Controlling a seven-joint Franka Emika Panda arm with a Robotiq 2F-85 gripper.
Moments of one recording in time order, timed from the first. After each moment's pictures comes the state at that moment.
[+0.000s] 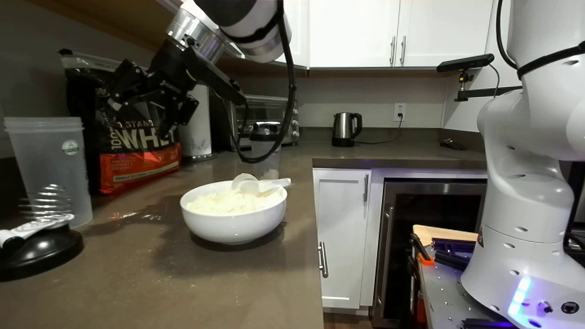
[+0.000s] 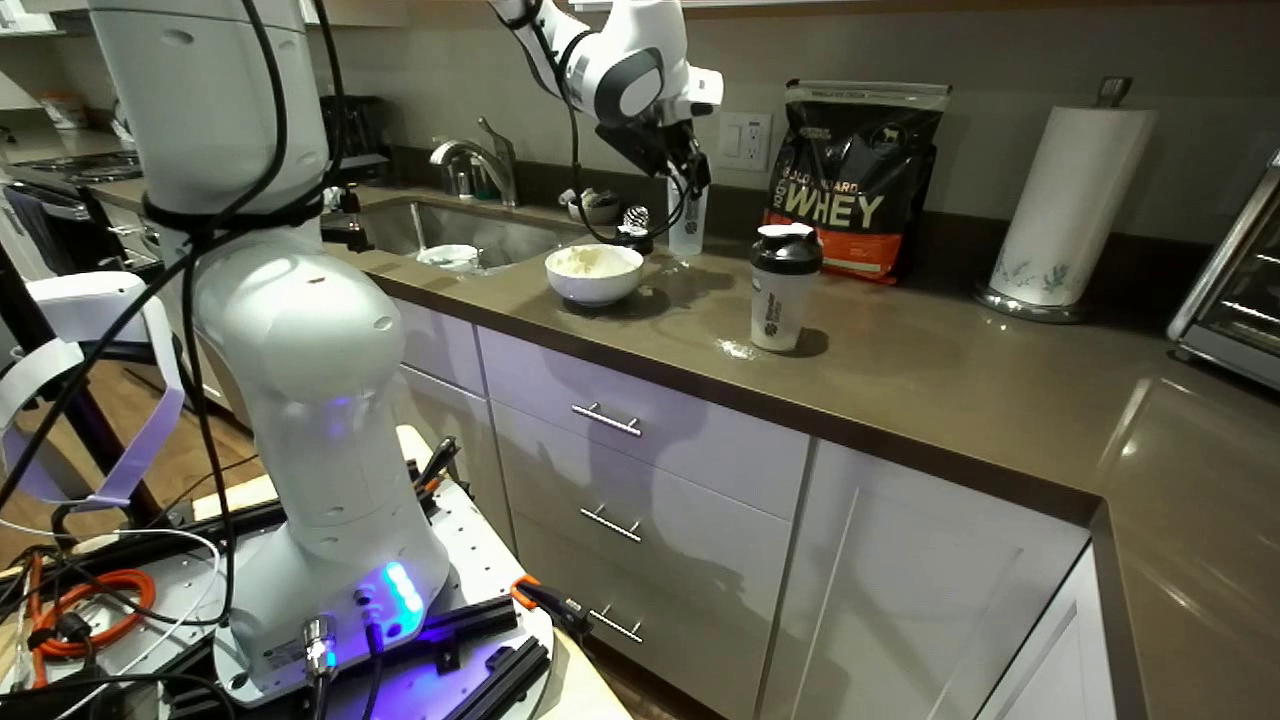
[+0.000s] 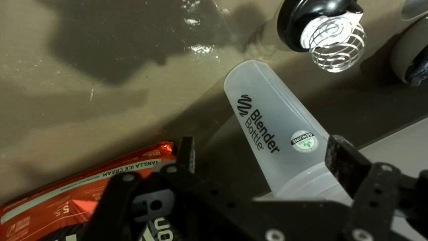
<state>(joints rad) 0.18 0.08 0.15 -2.11 0.37 2.81 0.09</state>
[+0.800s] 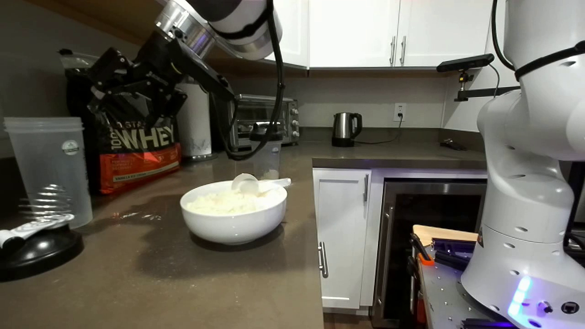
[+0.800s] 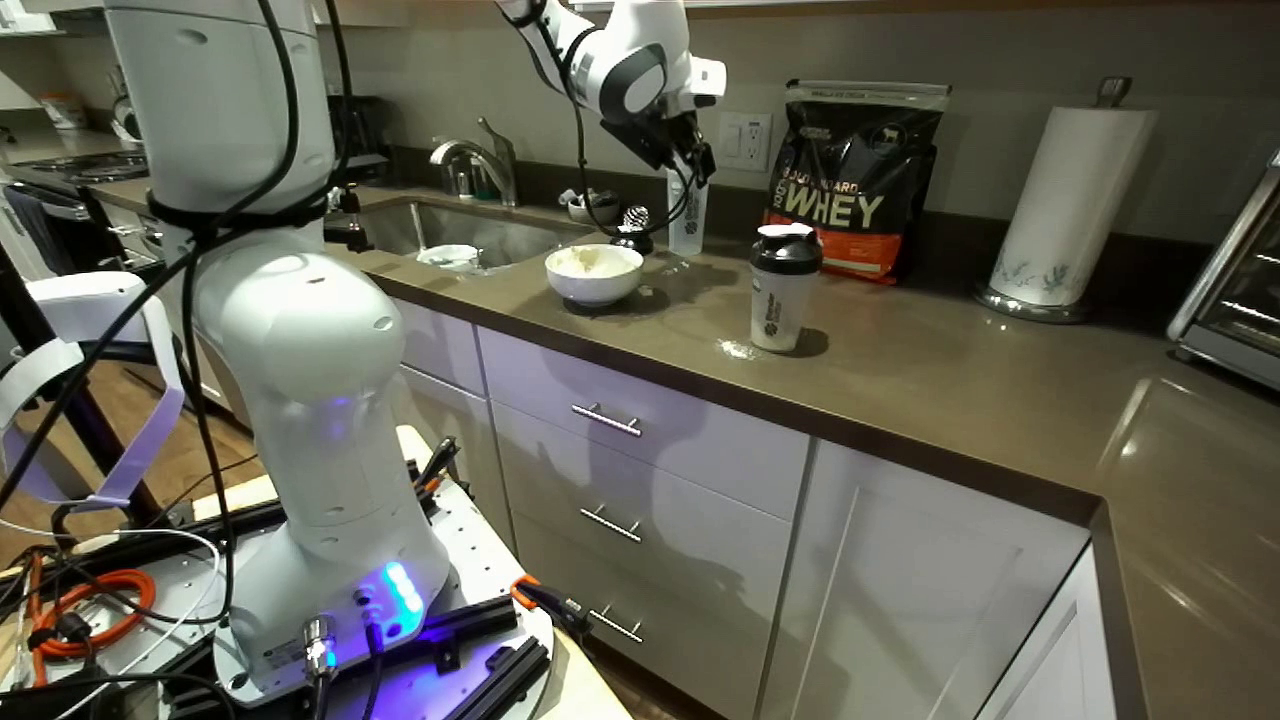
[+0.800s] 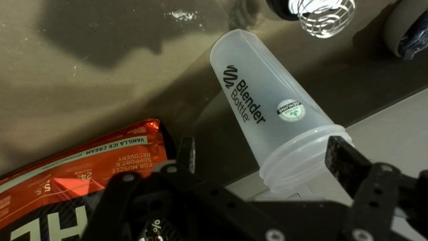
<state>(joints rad) 0.18 0.12 0.16 -2.05 0.37 2.85 0.10</state>
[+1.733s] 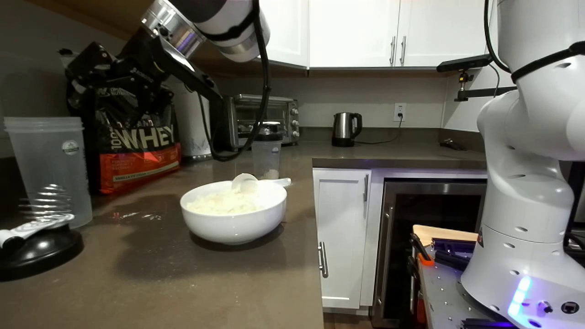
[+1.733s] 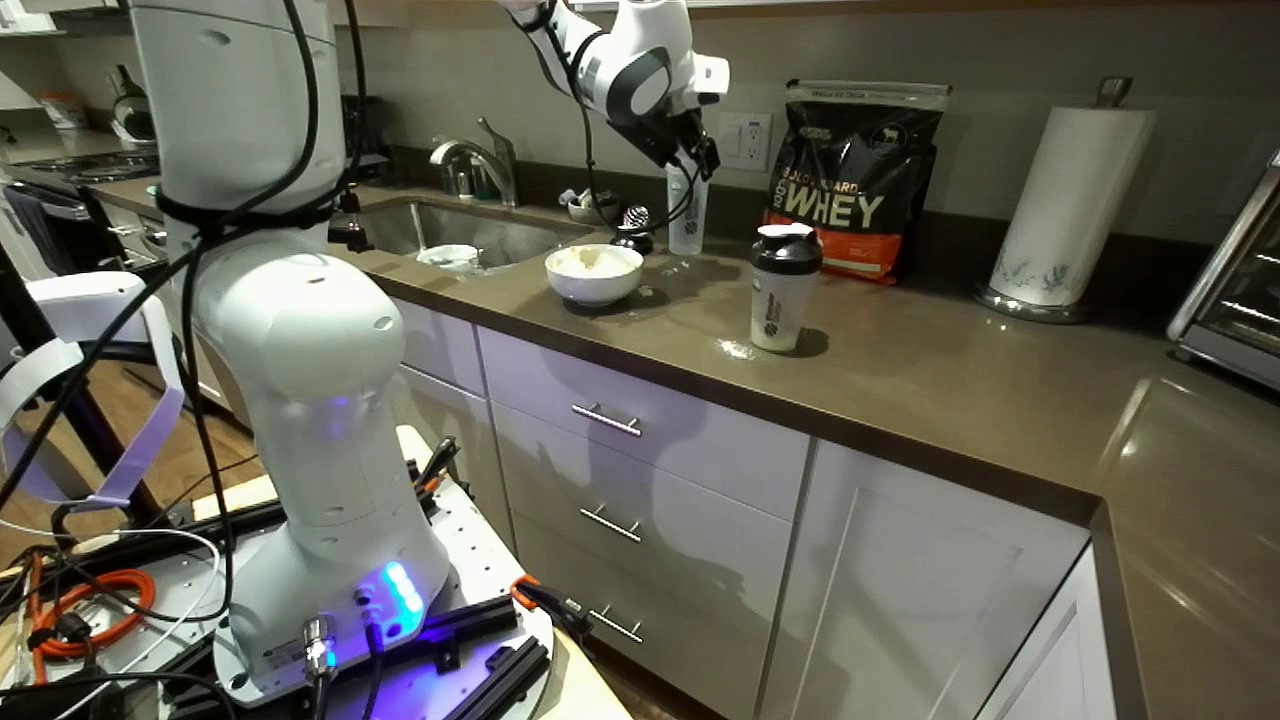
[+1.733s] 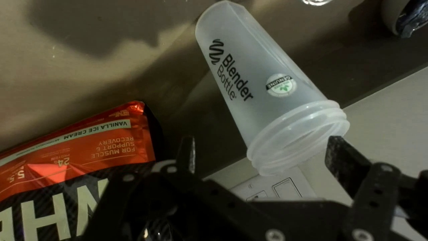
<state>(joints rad) 0.18 0.18 0.17 -1.98 0.36 2.89 0.11</state>
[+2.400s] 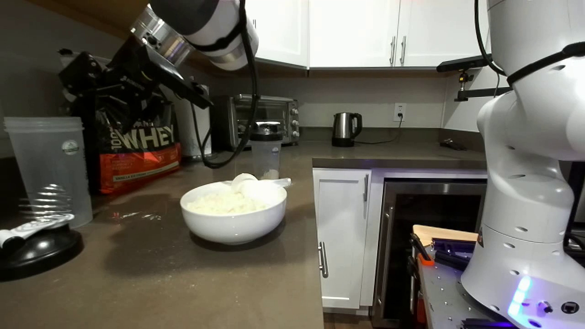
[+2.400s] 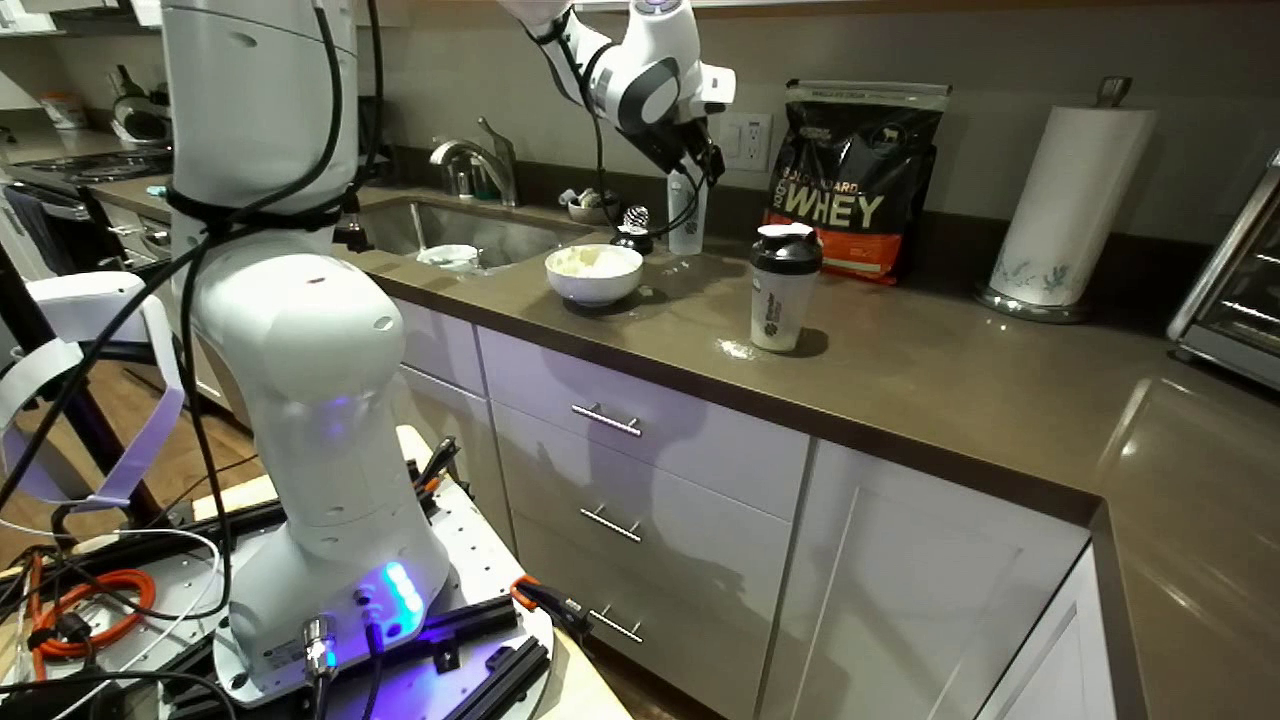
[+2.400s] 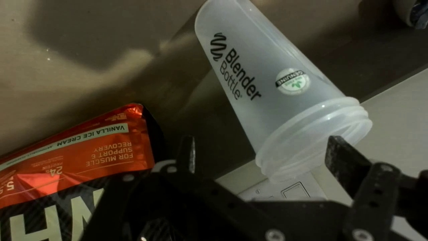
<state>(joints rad) 0.18 0.26 0.17 -1.91 0.33 2.89 0.15</state>
